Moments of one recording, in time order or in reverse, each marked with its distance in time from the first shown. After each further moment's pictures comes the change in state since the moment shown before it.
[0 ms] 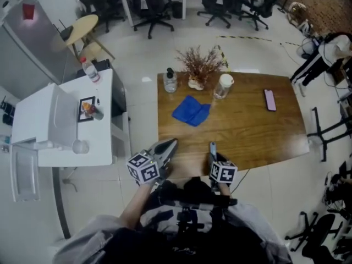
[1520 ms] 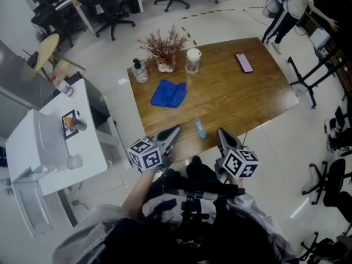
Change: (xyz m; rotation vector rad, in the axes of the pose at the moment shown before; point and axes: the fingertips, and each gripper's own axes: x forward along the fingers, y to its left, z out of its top) left arm 0.039 -0.050 -0.036 -0.004 0.174 -0.249; right arm -0.164 0.021 0.072 0.264 -0.474 0.083
